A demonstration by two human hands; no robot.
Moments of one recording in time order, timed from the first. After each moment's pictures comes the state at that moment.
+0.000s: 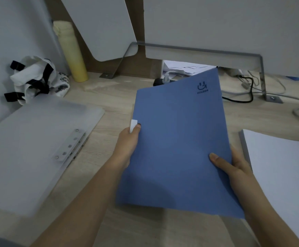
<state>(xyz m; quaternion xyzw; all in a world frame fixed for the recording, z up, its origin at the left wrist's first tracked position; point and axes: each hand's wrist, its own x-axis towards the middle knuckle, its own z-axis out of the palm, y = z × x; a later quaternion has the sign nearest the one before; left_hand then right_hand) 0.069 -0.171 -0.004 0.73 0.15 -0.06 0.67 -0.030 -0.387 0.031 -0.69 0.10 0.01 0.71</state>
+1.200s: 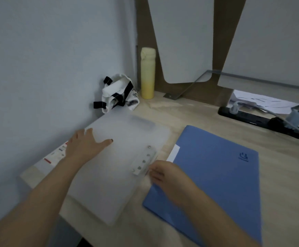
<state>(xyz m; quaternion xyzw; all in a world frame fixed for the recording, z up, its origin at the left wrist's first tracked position) 0.044 0.107 0.018 0.94 0.30 0.01 0.18 0.038 -0.124 0.028 -0.64 0.08 0.35 0.67</state>
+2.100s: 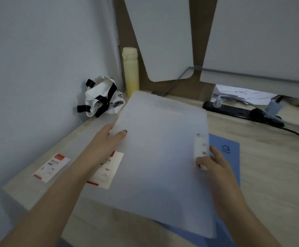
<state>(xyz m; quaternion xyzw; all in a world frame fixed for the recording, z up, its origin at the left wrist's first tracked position) 0.033 0.001 0.077 0.84 0.19 0.03 0.51 0.032 -0.234 0.036 -0.68 0.13 0.07 0.72</state>
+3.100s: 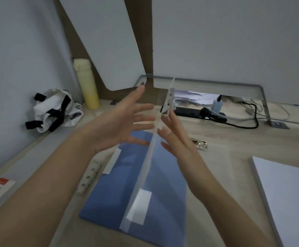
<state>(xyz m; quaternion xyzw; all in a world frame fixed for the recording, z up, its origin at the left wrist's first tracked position) 0.073 -0.115 0.148 0.69 -0.06 -0.25 0.68 0.028 -0.277 0.090 -0.69 -0.15 0.02 0.71</state>
